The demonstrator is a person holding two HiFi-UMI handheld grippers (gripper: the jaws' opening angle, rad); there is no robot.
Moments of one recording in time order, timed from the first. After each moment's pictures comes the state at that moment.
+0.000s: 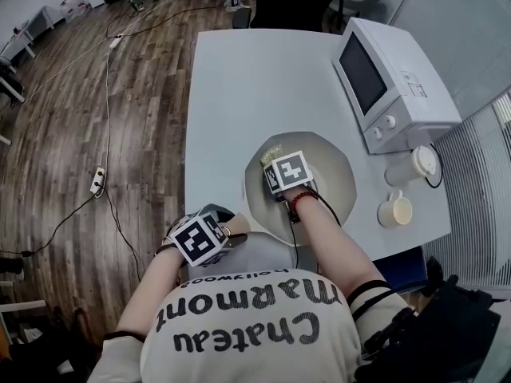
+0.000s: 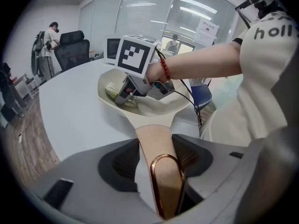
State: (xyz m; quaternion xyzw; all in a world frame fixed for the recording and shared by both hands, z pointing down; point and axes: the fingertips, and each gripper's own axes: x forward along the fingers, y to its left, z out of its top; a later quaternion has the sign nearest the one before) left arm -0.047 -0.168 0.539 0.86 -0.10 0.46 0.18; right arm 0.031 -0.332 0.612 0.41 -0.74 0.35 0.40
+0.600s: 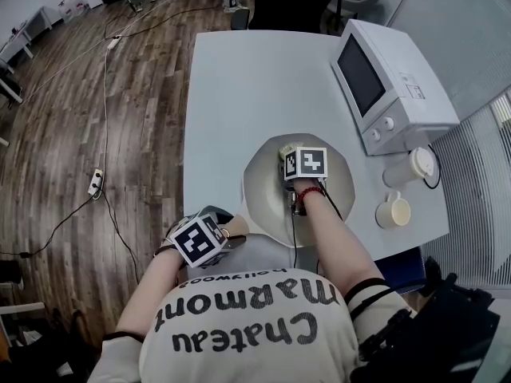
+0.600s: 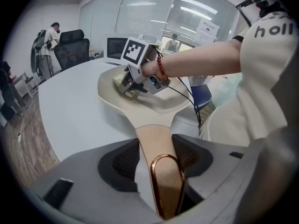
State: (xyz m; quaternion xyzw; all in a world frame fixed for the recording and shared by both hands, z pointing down) left arm -0.048 -0.168 0.540 0.86 -0.10 0.46 0.19; right arm 0.087 -0.357 0.616 0.51 -0.67 0.44 0.30
